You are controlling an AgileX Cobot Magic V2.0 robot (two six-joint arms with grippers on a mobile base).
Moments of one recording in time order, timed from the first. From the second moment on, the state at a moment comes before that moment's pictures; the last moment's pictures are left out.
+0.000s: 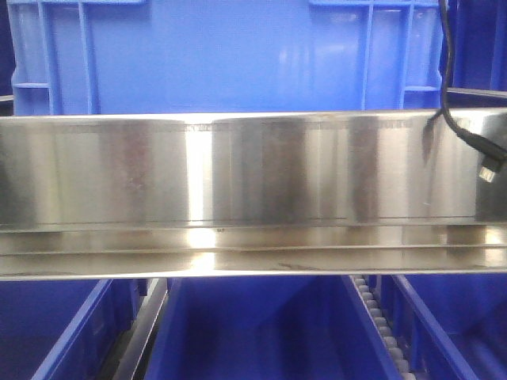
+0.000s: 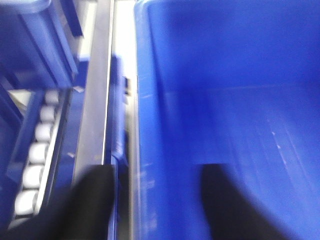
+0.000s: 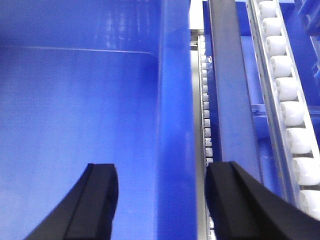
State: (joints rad) left arm -0.38 1.81 -2.05 0.39 1.04 -0.39; right arm 0.55 1.97 -2.13 -0.17 1.14 0.33
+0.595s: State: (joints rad) left arm -0.32 1.89 -2.05 0.33 1.03 -0.45; right arm 0.55 1.97 -2.13 -0.17 1.14 0.33
